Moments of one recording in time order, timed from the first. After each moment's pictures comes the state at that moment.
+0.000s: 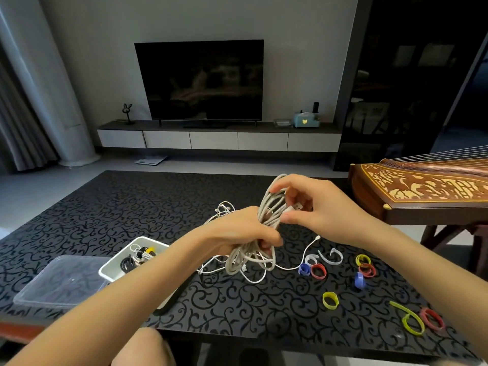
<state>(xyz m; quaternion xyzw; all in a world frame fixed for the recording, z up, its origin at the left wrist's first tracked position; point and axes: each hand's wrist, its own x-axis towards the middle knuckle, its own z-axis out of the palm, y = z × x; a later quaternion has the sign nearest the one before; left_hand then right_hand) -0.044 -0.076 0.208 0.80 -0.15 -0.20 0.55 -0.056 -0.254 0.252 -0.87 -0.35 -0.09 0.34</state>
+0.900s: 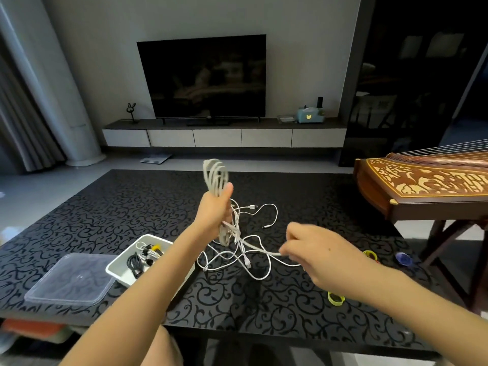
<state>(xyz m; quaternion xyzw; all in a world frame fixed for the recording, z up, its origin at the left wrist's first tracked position) 0.009 -0.034 0.169 0.64 0.09 0.06 0.76 -0.080 -0.256 0.196 -0.90 -0.43 -0.10 0.04</state>
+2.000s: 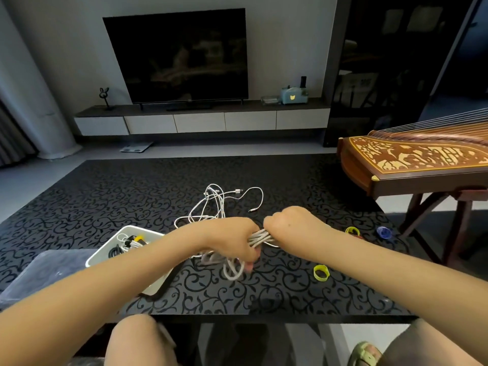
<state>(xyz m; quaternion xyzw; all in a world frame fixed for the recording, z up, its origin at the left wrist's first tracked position) -0.052 -0.083 0.190 0.93 -0.23 -0.24 0.14 -0.039 -0.244 0.164 -0.89 -0.42 -0.17 -0.11</state>
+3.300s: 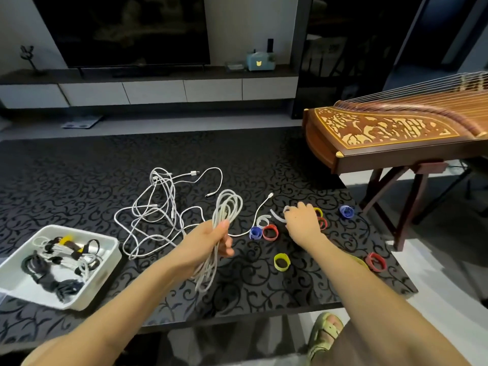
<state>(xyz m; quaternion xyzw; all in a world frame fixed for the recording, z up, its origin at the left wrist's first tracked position) -0.001 -0.125 0.062 0.72 -0.02 -0.18 0.67 0.073 -0.365 0.000 -0.98 -0.07 0.02 -0.16</state>
